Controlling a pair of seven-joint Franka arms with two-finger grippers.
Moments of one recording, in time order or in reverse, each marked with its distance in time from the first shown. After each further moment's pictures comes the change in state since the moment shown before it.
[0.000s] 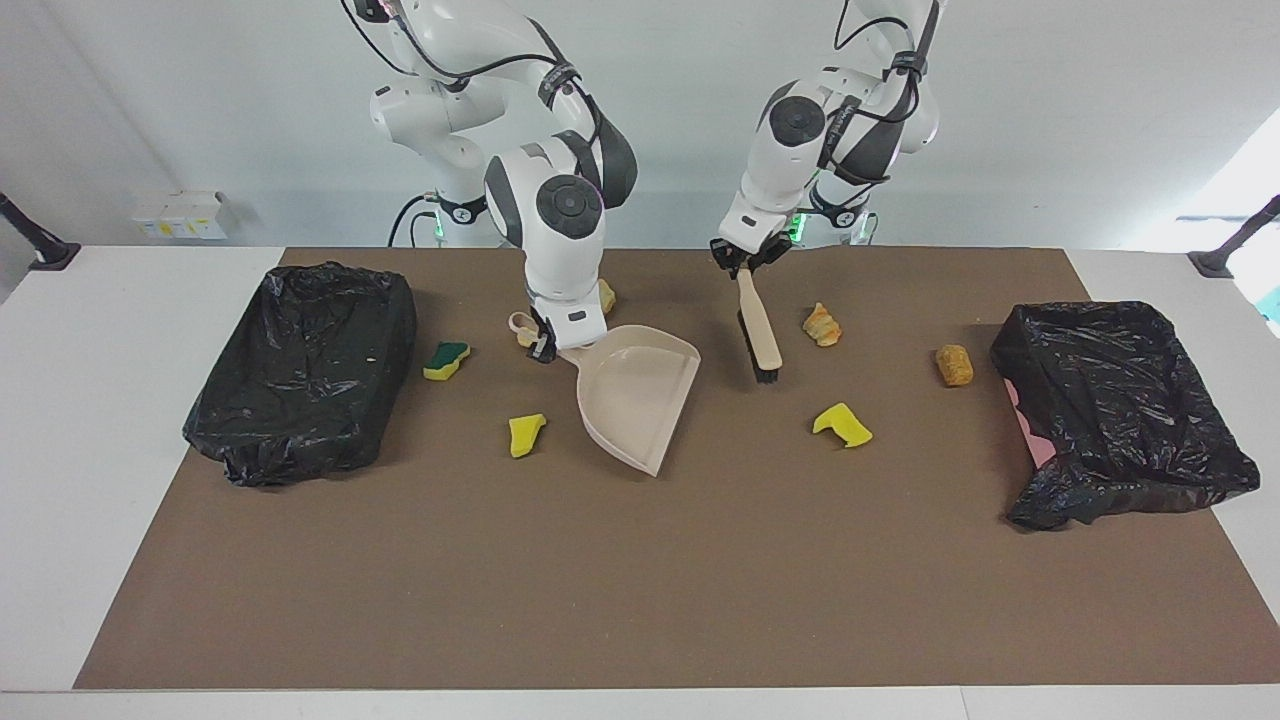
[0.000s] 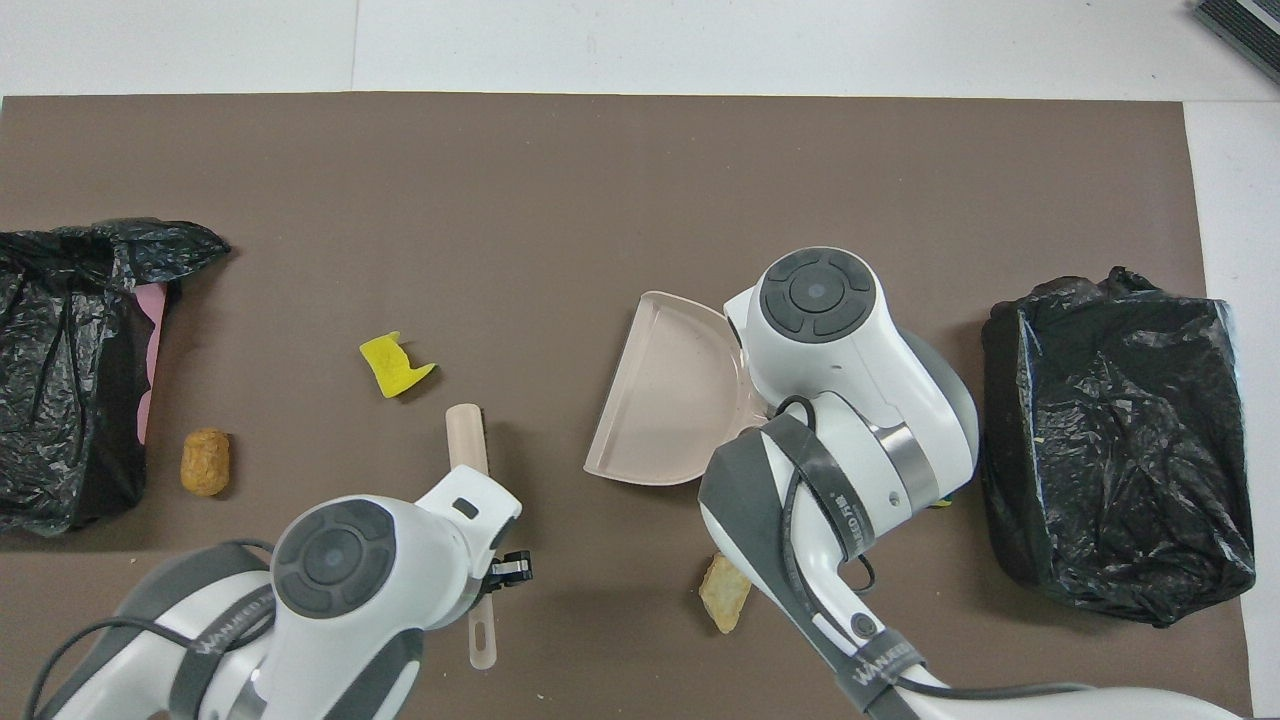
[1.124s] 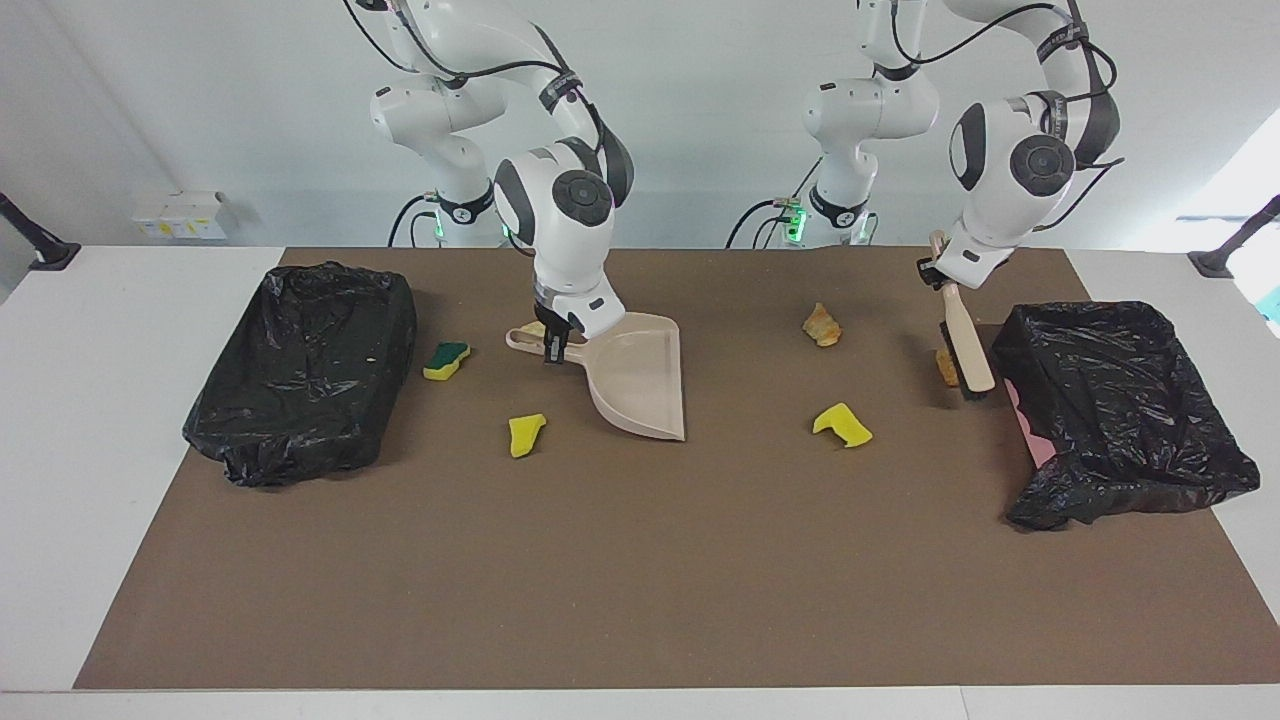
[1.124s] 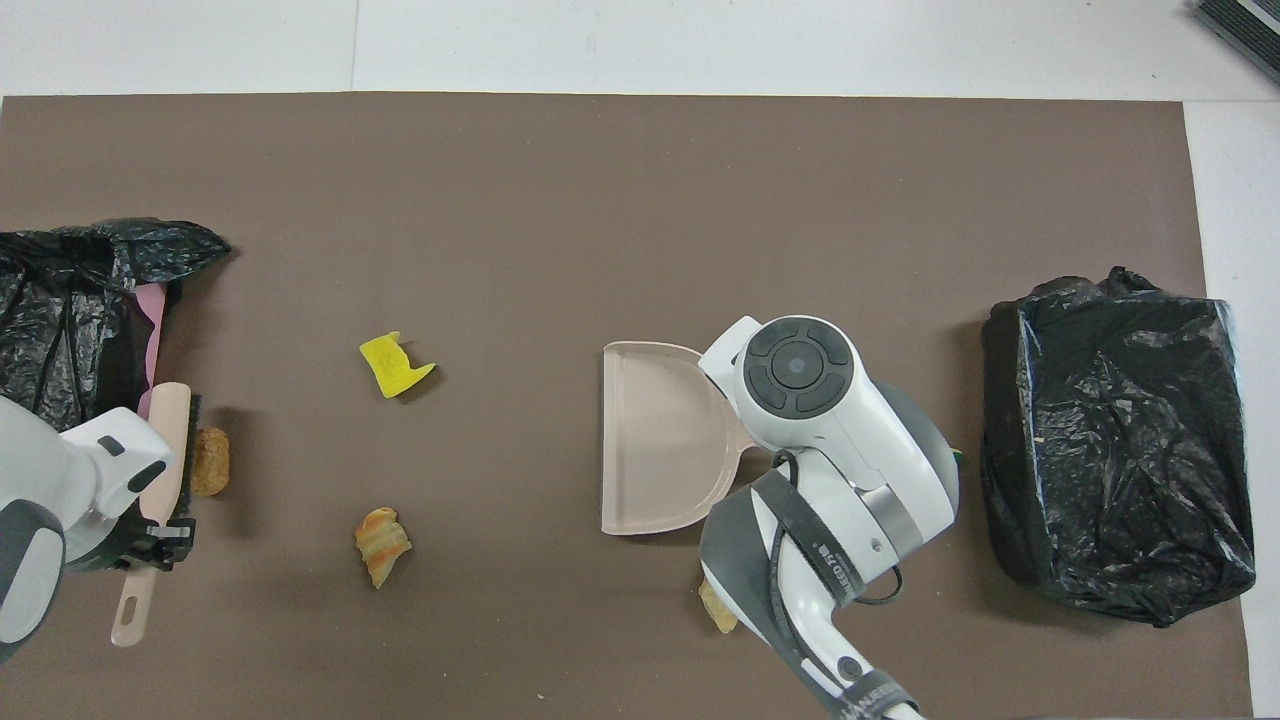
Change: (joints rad) left arm 0.630 -0.031 0.002 0.026 0.374 -0.246 0.532; right arm 0.022 -0.047 0.003 -0.144 -0.053 0.176 -0.220
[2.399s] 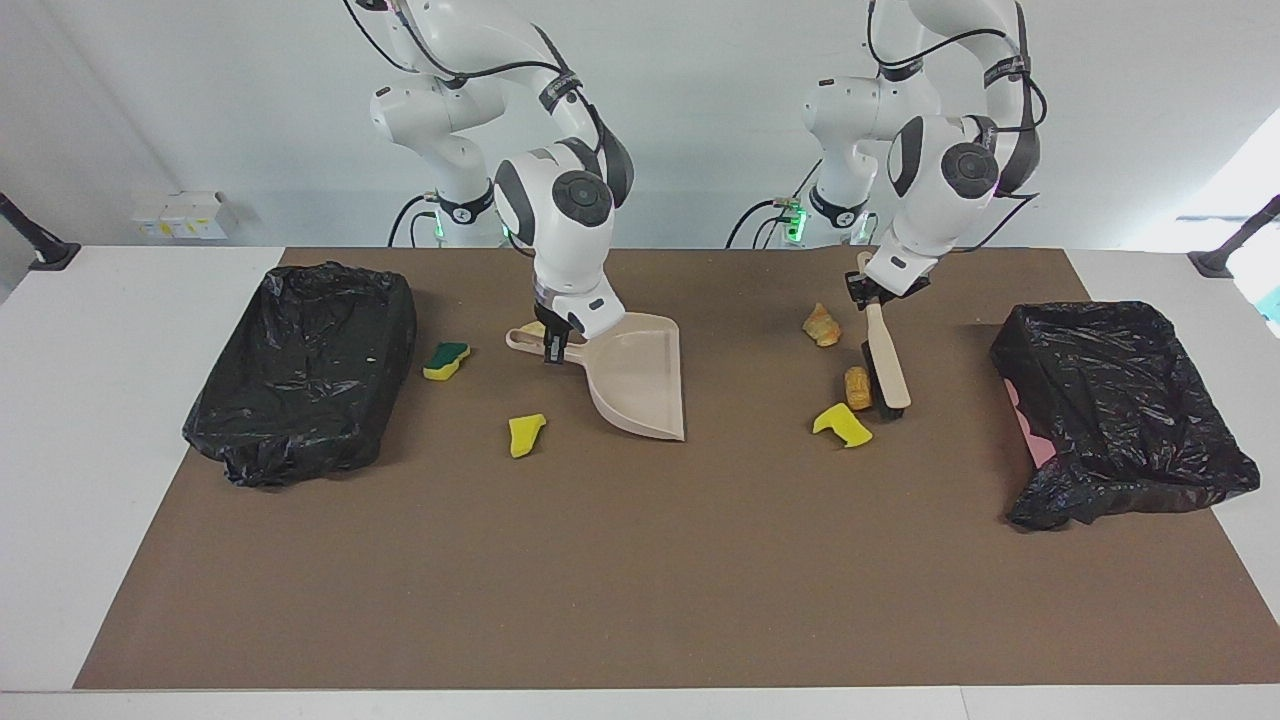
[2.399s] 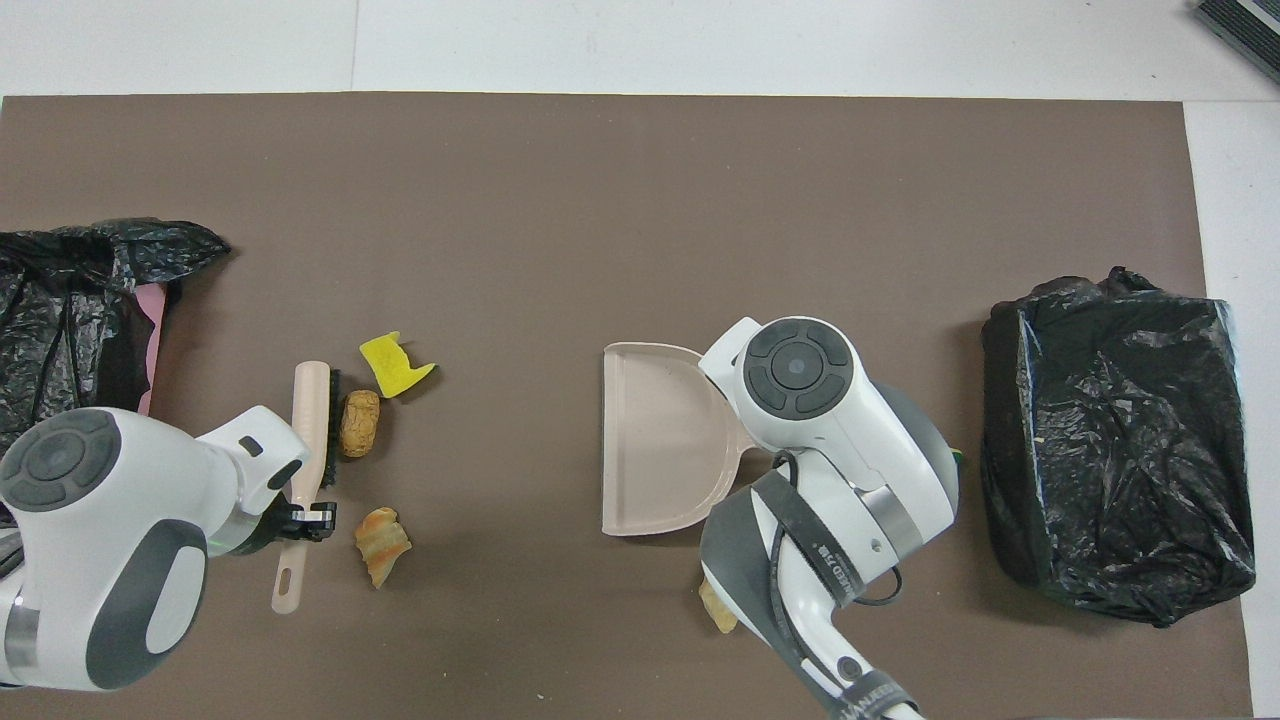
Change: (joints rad) left arm -0.182 0.049 -0.034 -0.044 -0.252 0.228 -0.053; right arm 0.000 0.000 0.000 -0.003 0.000 0.001 0.000
